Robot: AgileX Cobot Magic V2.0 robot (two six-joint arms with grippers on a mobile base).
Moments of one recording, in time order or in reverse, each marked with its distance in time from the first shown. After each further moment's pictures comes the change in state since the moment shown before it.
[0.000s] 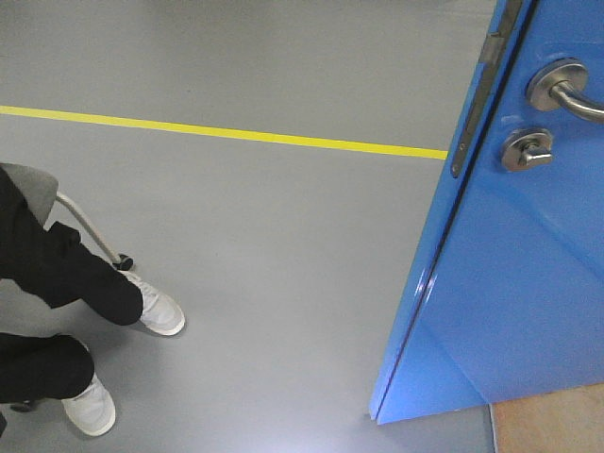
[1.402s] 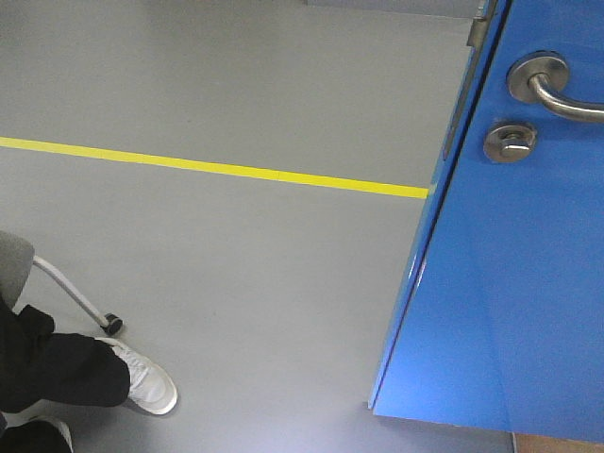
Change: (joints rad) left arm 0.000 0.000 0.000 0.000 0.000 0.000; right arm 0.000 0.006 -0.004 -0.009 -0.001 0.001
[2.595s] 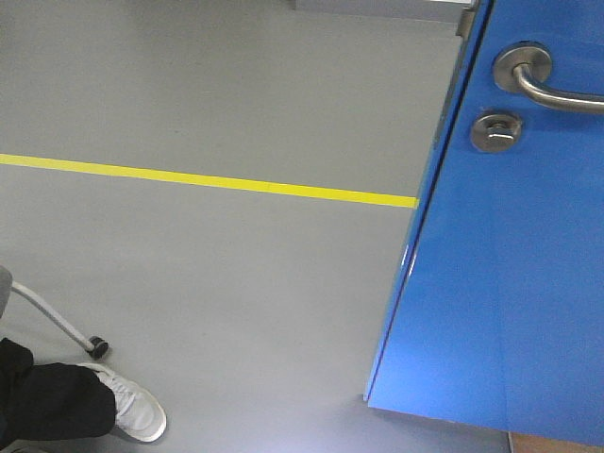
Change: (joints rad) left arm 0.000 0.000 0.000 0.000 0.000 0.000; right arm 0.000 0.010 0.004 0.000 0.003 0.000
